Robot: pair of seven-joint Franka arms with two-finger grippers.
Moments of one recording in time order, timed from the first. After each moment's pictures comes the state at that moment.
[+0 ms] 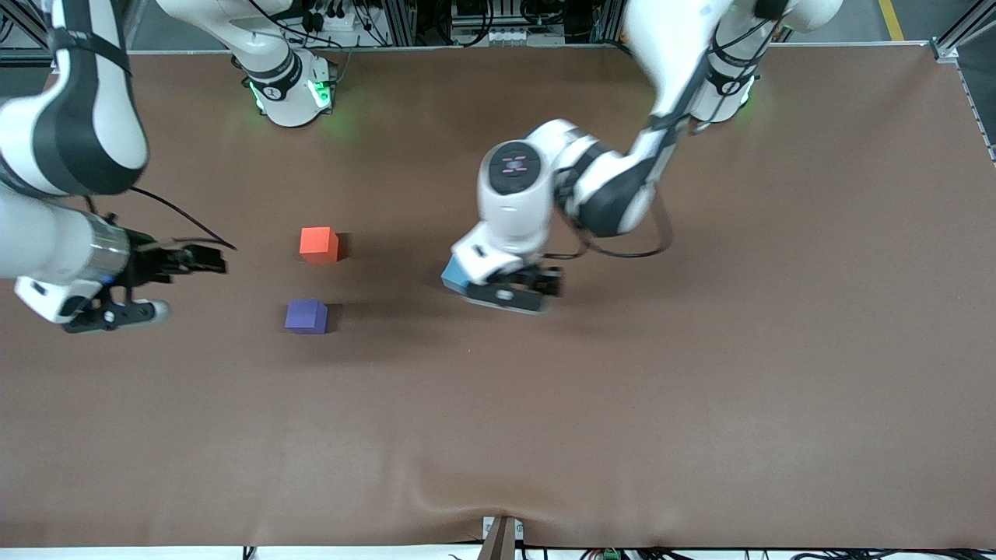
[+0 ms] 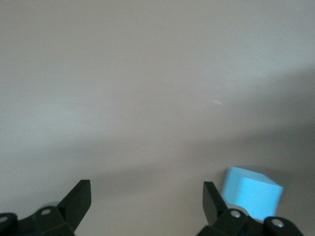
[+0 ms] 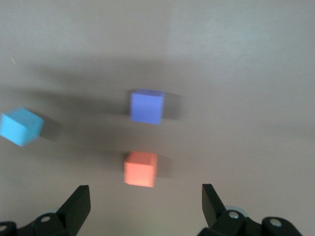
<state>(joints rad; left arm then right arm) -0.75 0.62 0.10 -1.26 0.04 1.94 -0.53 0.12 0.28 -0.06 -1.56 0.16 1.63 -0.01</state>
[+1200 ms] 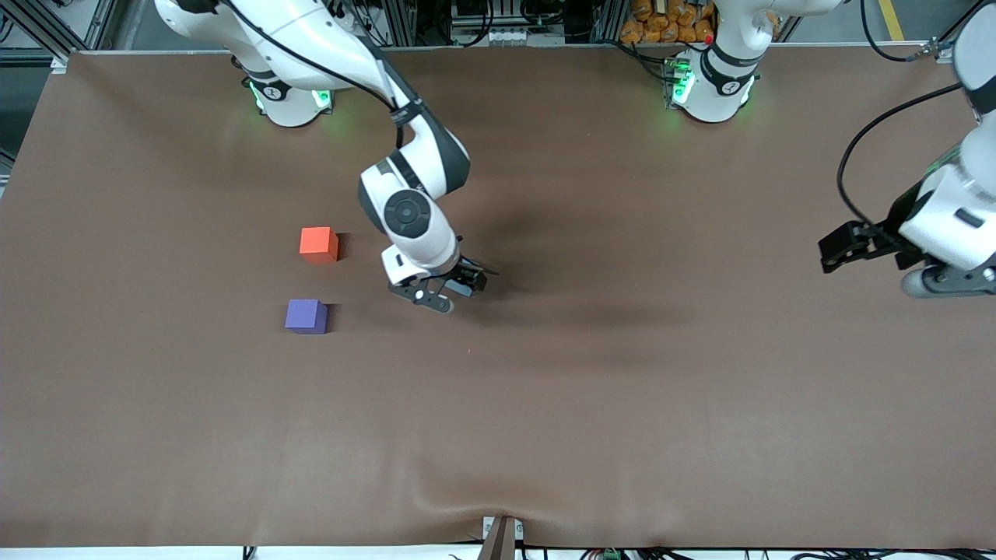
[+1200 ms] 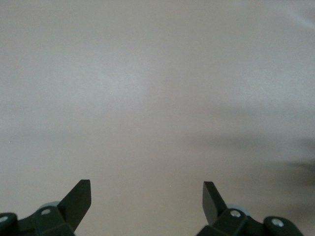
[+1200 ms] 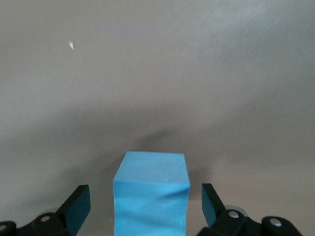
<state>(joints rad) -0.21 0.19 0.10 -1.35 0.03 1.58 -0.14 0.73 0.60 -0.05 -1.75 0.19 2.34 0.95</state>
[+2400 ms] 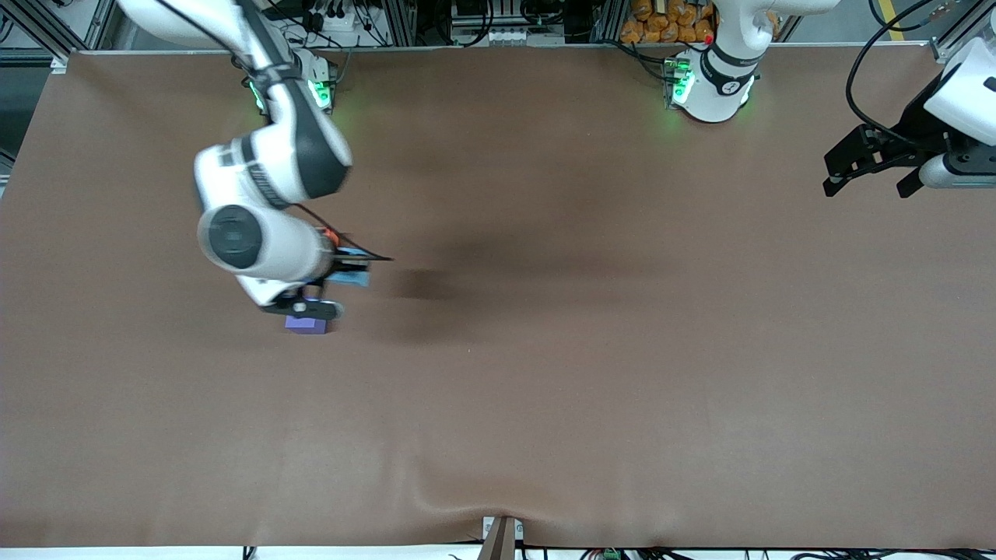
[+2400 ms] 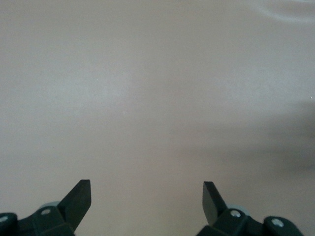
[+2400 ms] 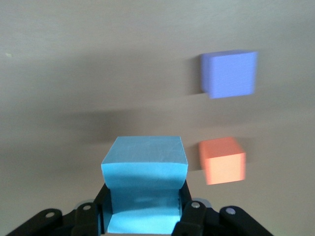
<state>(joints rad) -0.19 -0.08 0.06 -1.60 -0.01 1.61 -0.12 0.43 0.33 -0.11 -1.71 0.15 1.76 0.36</state>
